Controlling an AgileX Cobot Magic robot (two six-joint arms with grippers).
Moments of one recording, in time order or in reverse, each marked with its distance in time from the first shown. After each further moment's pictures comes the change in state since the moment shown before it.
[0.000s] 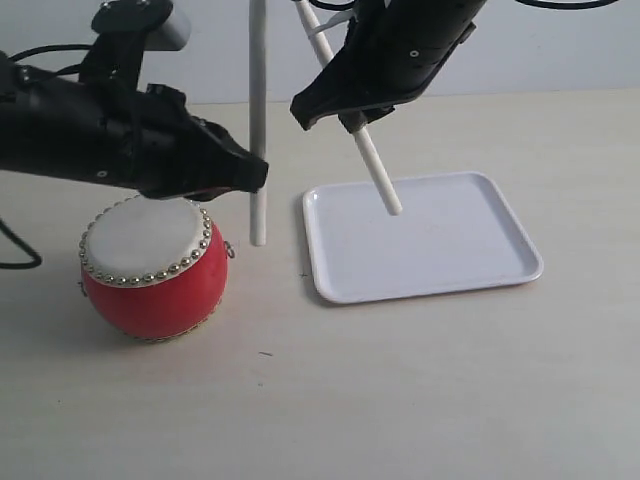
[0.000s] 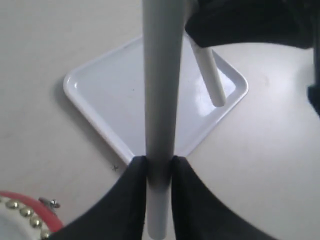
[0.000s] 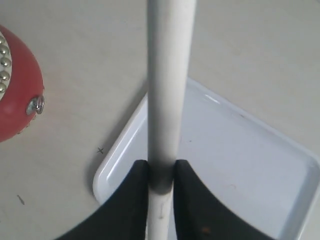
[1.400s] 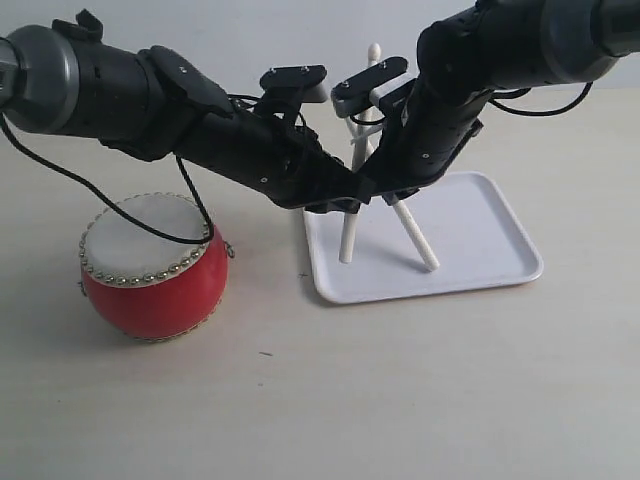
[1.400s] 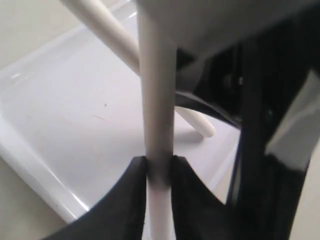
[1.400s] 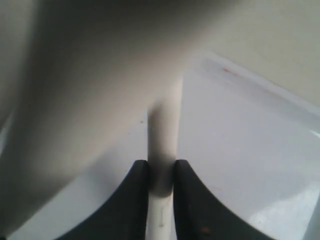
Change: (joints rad) left arm -0.043 0.547 -0.412 -0.088 0.098 0.068; right arm -0.134 0.249 0.111 -0.045 -0.224 0.000
